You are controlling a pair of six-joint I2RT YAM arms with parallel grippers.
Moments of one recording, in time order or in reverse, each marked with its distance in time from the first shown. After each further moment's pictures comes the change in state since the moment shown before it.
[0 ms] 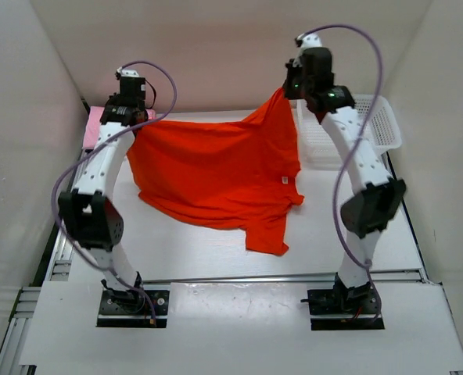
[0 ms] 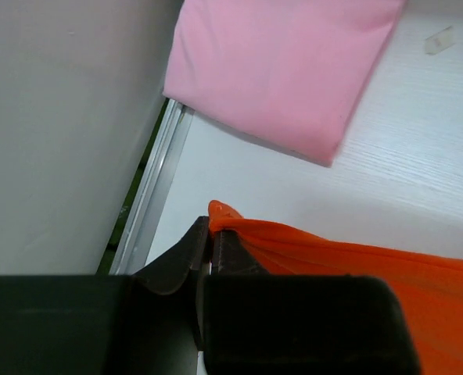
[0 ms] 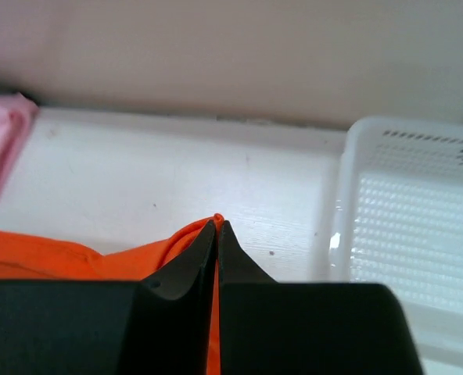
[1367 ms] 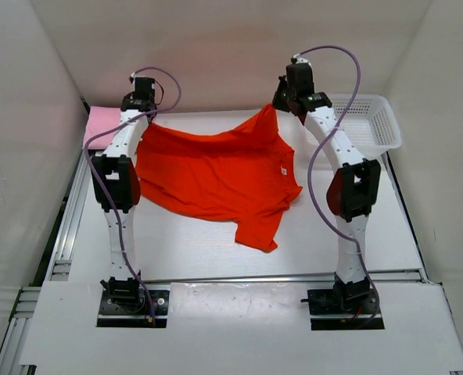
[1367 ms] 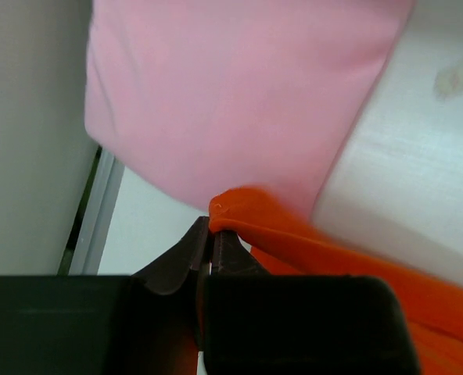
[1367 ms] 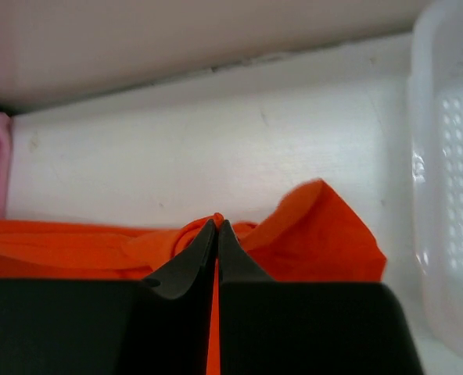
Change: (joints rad) left arm 0.072 0.554 0.340 0.058 0.045 0.000; right arm -0.015 0.245 -0.024 0.058 0.007 0.280
